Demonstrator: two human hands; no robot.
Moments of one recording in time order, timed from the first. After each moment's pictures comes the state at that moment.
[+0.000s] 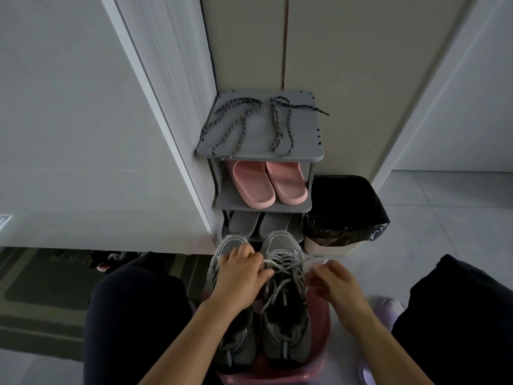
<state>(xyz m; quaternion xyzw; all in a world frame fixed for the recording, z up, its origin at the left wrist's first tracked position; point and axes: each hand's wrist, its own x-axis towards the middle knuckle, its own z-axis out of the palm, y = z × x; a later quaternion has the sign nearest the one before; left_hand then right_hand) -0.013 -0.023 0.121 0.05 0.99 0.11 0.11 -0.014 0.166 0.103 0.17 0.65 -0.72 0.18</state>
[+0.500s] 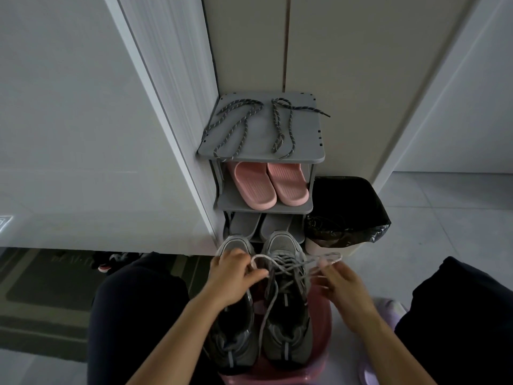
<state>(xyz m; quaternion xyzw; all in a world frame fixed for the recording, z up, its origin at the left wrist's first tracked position) -0.016 -0.045 0.122 0.00 0.96 0.21 0.16 -0.015 0.173 0.097 0.18 0.63 -0.74 0.16</state>
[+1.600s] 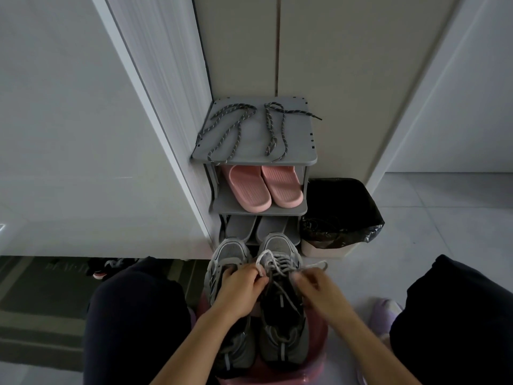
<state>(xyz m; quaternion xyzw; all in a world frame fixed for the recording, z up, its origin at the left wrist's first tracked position) -0.003 -0.019 0.114 0.00 0.95 0.29 0.12 -0.008 0.159 0.091 0.06 0.85 -0.48 0.22</state>
